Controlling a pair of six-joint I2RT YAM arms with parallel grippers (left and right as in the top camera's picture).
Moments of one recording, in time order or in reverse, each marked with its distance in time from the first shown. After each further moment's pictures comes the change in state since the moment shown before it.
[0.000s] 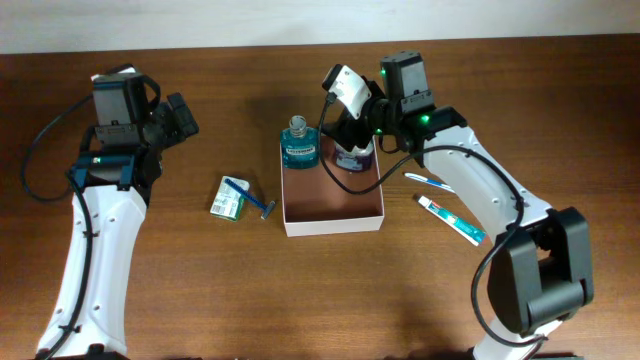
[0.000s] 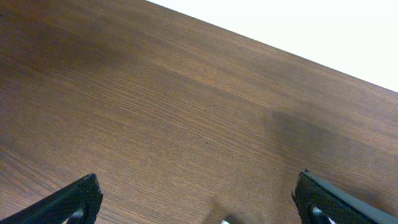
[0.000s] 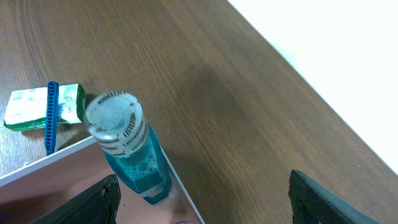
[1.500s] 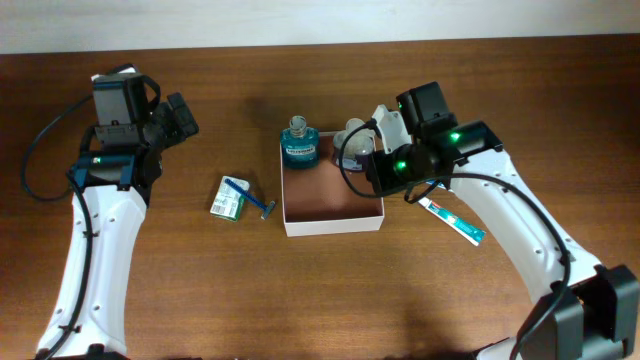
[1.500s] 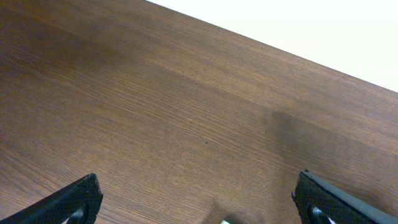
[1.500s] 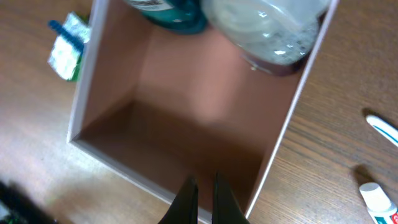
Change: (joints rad) left arm 0.000 0.000 0.000 0.000 0.000 0.000; right arm 0.000 -0.222 -0.090 -0.603 0.149 0.626
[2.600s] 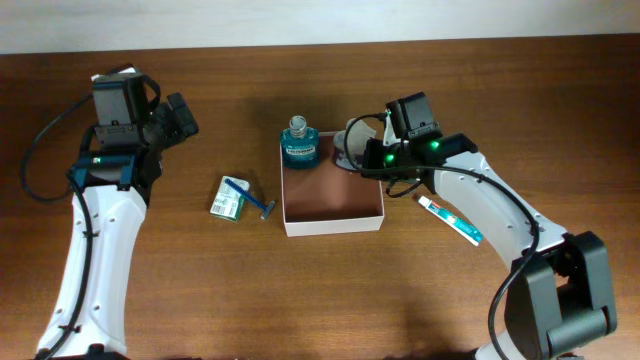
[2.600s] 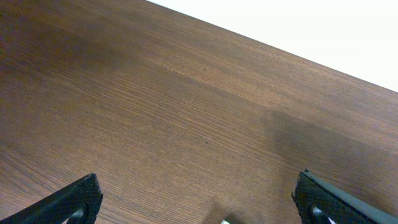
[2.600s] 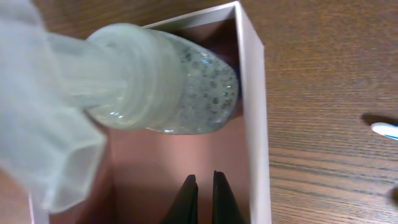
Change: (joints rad) left arm 0.000 0.000 0.000 0.000 0.000 0.000; right arm 0.000 0.097 -0.124 0.328 0.125 0.417
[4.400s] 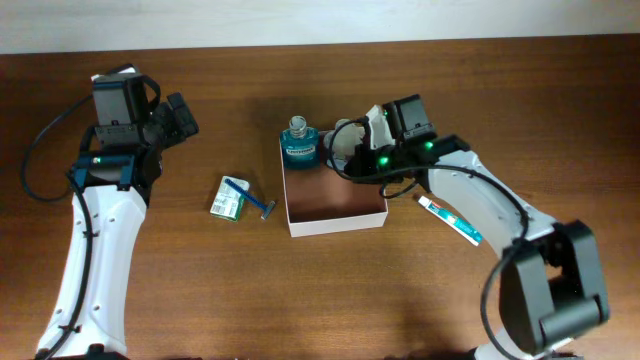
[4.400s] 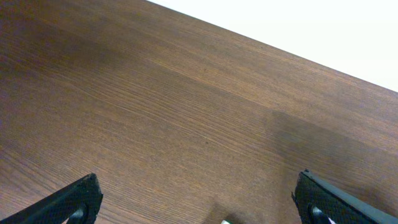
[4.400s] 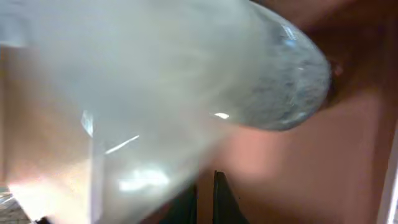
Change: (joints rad) left arm 0.000 0.000 0.000 0.000 0.000 0.000; right arm 0.000 0.027 -0.010 0.069 -0.262 -0.133
